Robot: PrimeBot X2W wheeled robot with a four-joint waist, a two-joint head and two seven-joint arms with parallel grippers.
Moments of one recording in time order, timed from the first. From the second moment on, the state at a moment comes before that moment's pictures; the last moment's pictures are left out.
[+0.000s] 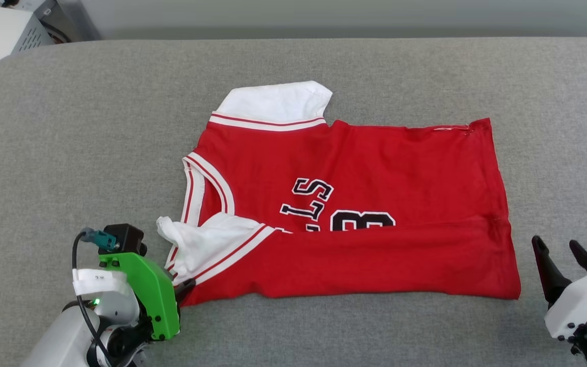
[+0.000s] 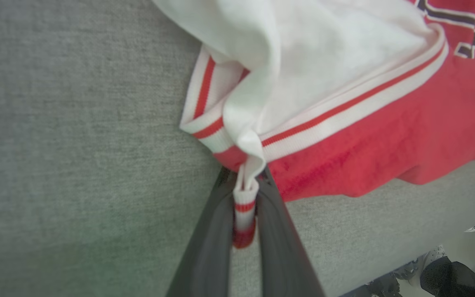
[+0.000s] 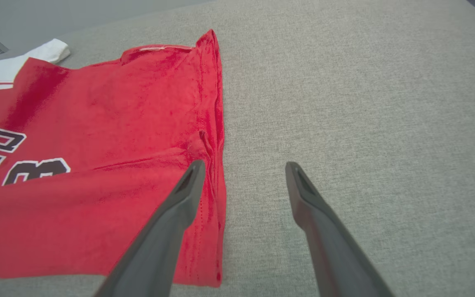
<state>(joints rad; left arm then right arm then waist) -0.23 0.48 -0.41 0.20 -0.92 0.04 0.58 0.00 -0.16 -0.19 -0.06 0.35 0.13 0.31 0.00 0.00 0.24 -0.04</state>
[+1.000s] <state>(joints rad) -0.19 0.53 -0.38 -0.02 -0.90 0.06 0.54 -0.10 -0.25 -0.06 0.07 0.48 0.13 0.72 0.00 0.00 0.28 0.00</state>
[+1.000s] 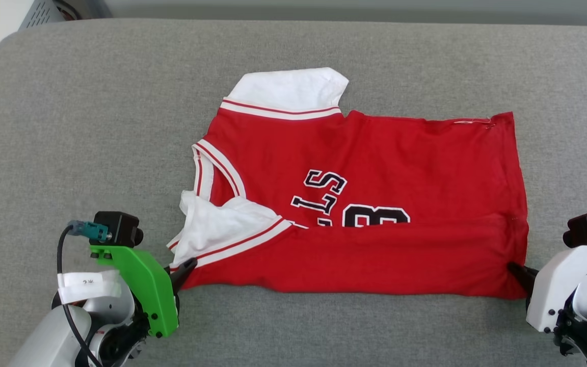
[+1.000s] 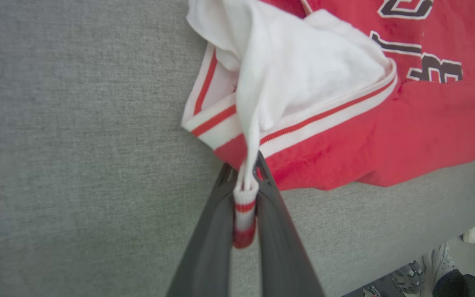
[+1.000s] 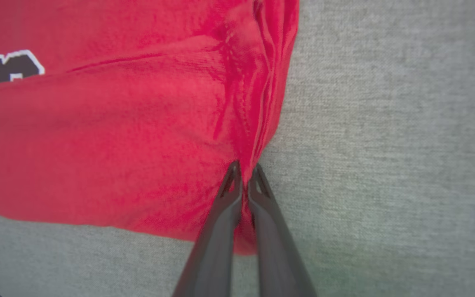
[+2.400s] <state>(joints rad) 0.01 0.51 -0.41 0.09 -0.92 0.07 0.46 0.16 -0.20 -0.06 0.02 0.48 0.13 0.43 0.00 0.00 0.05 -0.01</state>
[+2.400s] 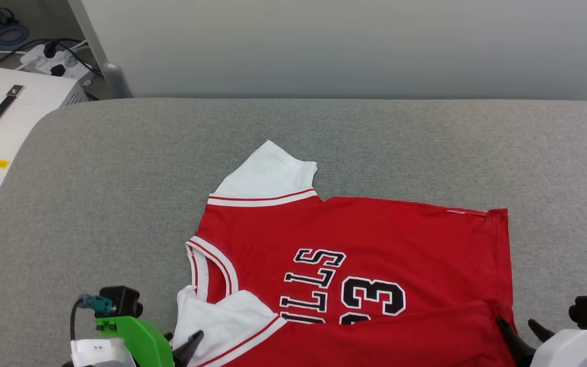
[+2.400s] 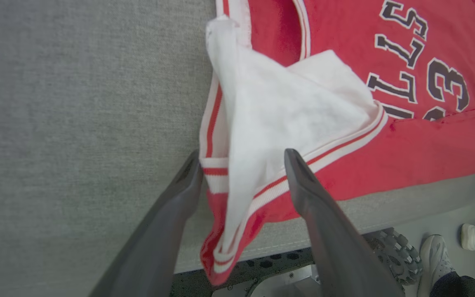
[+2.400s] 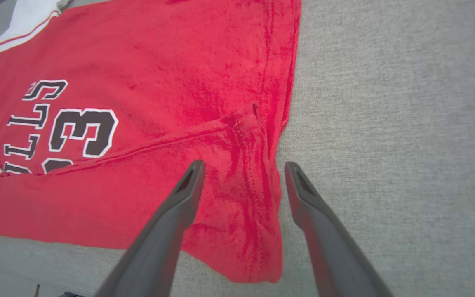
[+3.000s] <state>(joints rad) -0.33 0.46 -0.39 0.20 -0.71 0.03 0.13 0.08 -0.09 -0.08 -0.18 0.21 0.13 0.10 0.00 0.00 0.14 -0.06</state>
